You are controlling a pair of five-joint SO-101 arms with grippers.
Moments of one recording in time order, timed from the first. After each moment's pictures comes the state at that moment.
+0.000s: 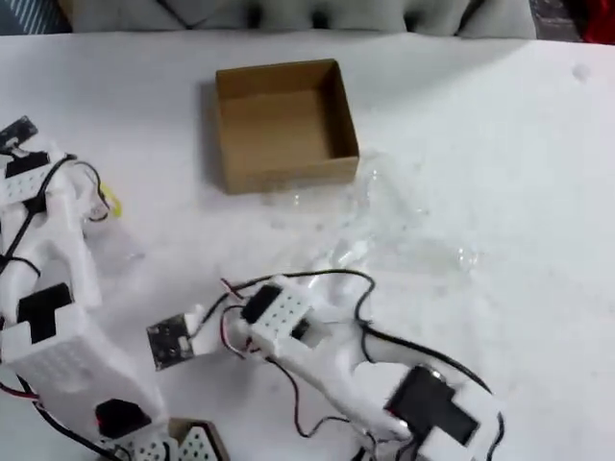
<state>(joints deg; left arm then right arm) -29.6 18.9 4.5 66.2 21.1 -56.8 -3.2 41.4 46.9 58.2</state>
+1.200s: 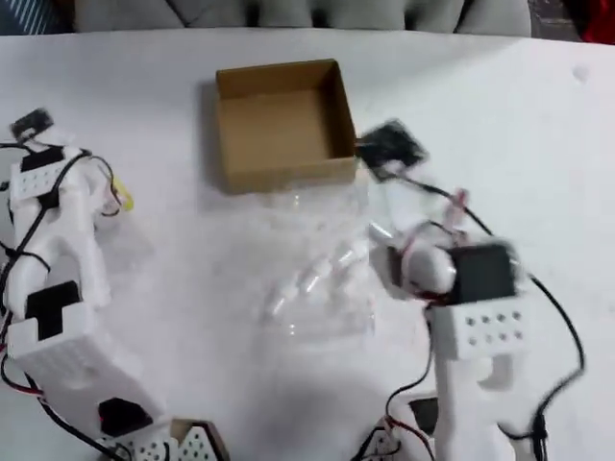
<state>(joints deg) -26.3 18.9 4.5 64.7 19.9 -11.8 -41.6 20.0 92.8 22.7</state>
